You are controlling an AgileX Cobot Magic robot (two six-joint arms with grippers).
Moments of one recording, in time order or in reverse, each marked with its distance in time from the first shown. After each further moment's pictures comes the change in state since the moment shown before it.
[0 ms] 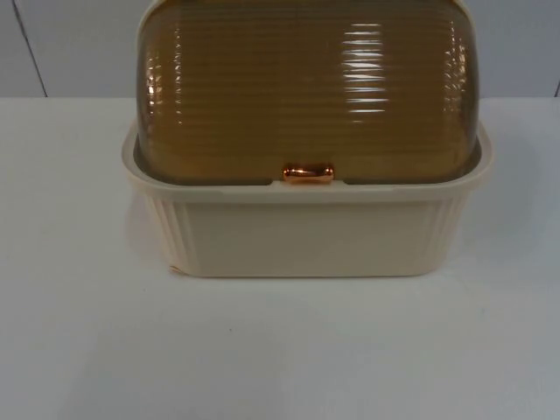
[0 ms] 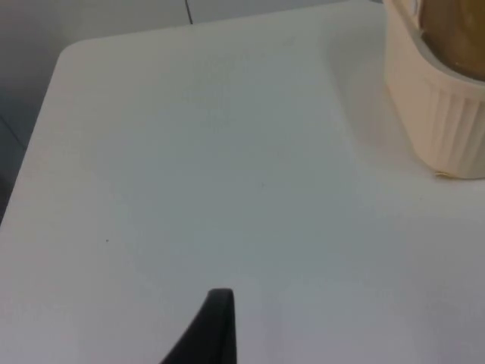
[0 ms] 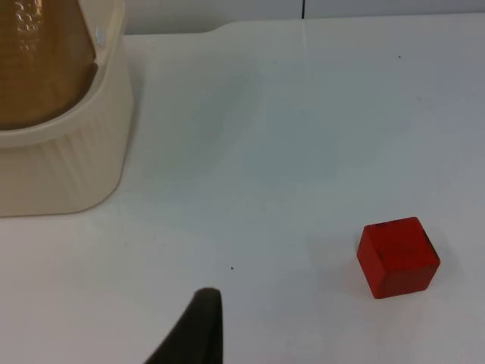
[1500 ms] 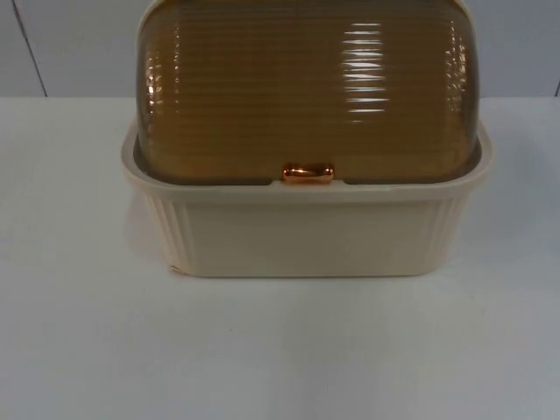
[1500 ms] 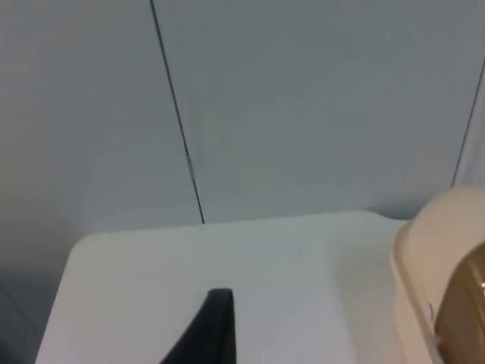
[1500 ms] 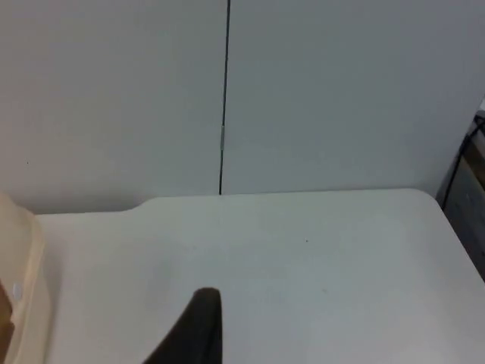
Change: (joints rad) right arm 0.000 0.689 -0.556 -0.216 -0.235 0.101; left arm 0.000 0.840 -0.563 -0.012 -0.425 -0.029
